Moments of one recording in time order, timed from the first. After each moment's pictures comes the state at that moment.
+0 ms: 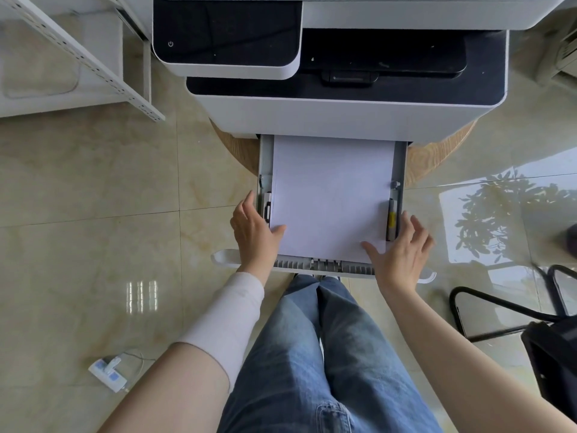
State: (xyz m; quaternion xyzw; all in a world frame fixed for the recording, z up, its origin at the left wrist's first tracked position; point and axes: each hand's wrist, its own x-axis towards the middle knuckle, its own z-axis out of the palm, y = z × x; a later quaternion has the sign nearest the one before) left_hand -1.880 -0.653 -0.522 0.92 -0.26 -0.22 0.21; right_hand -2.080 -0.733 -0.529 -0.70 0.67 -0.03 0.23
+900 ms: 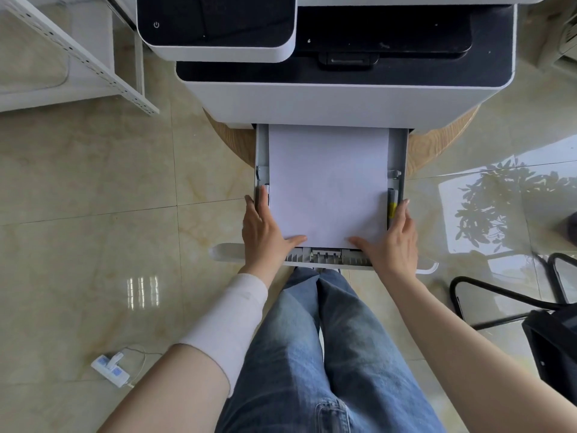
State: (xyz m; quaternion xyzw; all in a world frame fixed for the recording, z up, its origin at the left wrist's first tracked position) left_hand -1.895 -0.644 -0.530 0.89 -0.35 -0.27 0.15; right_hand -2.078 -0.734 -0.541 -0.69 0.65 0.00 0.31
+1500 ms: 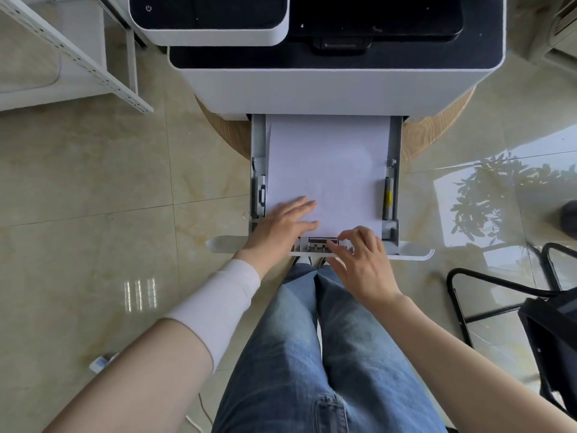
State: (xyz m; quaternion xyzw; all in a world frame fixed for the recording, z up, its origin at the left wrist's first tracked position) left_hand -1.890 -0.644 -0.545 0.68 -0.66 -0.30 0.08; right_hand -2.086 -0.683 -0.541 -0.92 0.34 -0.09 0.14
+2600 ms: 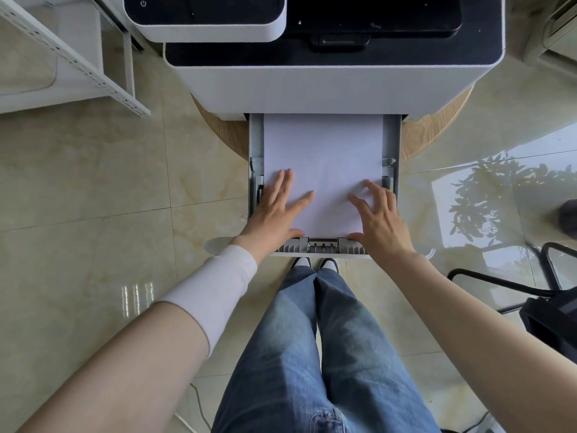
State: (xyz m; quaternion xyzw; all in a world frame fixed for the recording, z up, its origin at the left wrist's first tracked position) left_hand -1.876 -0.658 -0.538 0.70 -0.67 -0.24 -0.05; right_hand -2.073 -0.743 -0.531 -0.87 0.43 0.08 0.21
